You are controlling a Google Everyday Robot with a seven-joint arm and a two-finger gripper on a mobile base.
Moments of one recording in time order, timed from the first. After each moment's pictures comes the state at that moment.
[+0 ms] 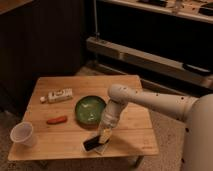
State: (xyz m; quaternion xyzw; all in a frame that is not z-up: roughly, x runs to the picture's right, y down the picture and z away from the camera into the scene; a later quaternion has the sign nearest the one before) arm -0.023 0.245 0.730 -0.55 -0.24 0.01 0.80
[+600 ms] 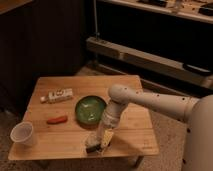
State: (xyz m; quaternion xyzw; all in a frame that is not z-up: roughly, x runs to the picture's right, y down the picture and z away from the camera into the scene) arm -0.020 0.245 0.731 -0.55 -0.24 0.01 0.80
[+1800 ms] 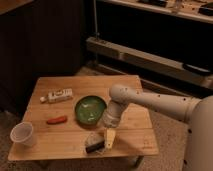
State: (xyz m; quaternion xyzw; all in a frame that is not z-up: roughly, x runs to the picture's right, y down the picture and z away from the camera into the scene) arm -0.019 0.244 0.733 -0.54 -0.24 0.01 0.81
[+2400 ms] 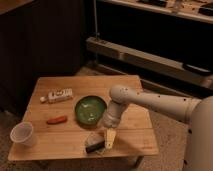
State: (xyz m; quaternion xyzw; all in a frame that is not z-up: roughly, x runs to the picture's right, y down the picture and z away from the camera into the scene) arm -0.018 0.245 0.735 -0.54 -0.24 0.00 0.81
